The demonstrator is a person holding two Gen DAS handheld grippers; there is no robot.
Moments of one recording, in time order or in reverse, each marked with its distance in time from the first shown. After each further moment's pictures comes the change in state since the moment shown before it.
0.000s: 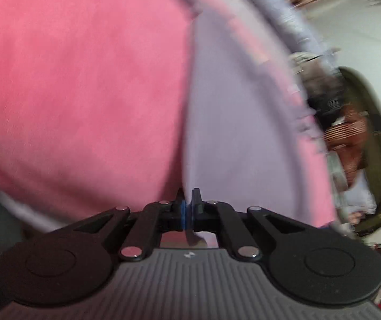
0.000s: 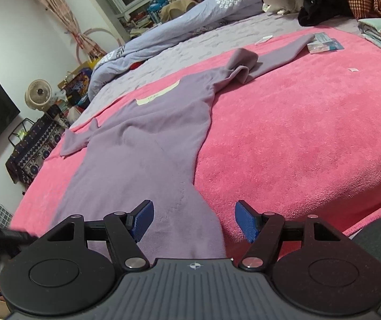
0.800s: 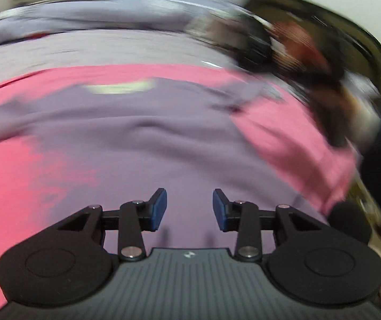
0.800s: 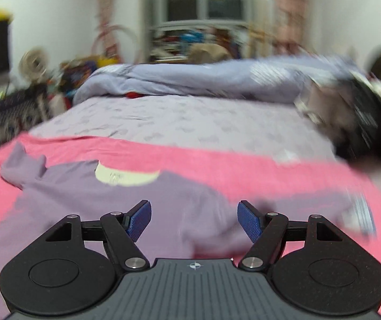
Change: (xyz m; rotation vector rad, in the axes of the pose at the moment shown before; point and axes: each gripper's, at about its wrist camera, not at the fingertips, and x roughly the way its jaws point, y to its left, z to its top) left arm 0.086 -0.199 0.016 0.856 -0.058 0.008; right arm 0.161 0.048 0.200 -0.531 -0.196 -0.167
